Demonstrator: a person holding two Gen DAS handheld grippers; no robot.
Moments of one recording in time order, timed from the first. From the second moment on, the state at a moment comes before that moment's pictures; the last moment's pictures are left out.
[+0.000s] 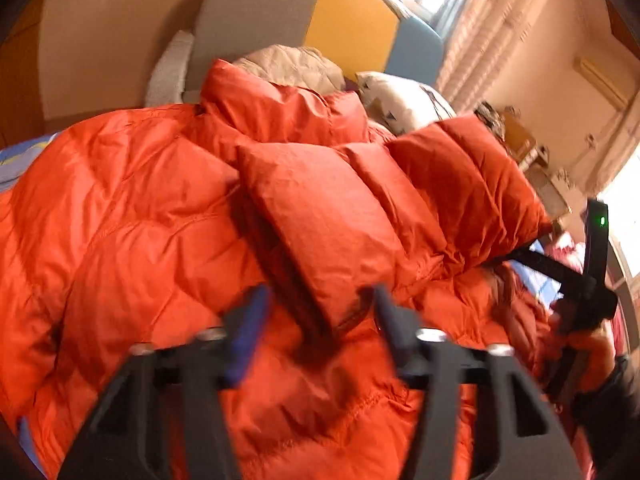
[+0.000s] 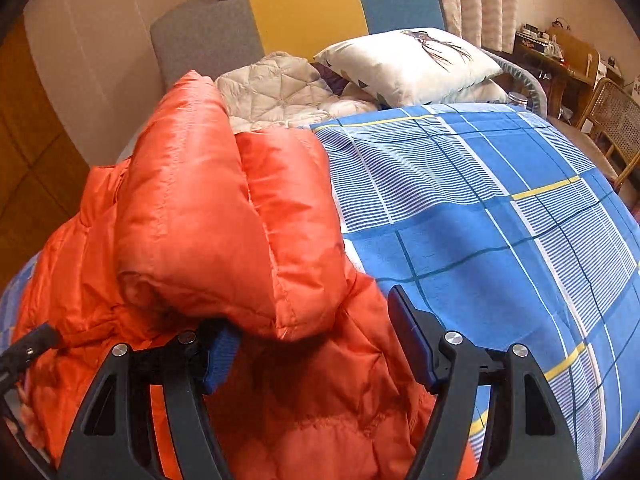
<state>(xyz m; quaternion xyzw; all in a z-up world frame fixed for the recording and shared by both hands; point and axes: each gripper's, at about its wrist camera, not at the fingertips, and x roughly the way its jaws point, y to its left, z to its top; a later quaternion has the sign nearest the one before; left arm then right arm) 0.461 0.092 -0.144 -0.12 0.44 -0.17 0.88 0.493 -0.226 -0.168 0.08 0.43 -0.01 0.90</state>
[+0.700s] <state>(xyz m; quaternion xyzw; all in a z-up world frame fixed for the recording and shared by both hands) 0.415 0.157 -0.115 -0.08 0.40 -0.05 0.91 0.454 -0.219 -0.132 0.11 0.40 0.06 0.91</state>
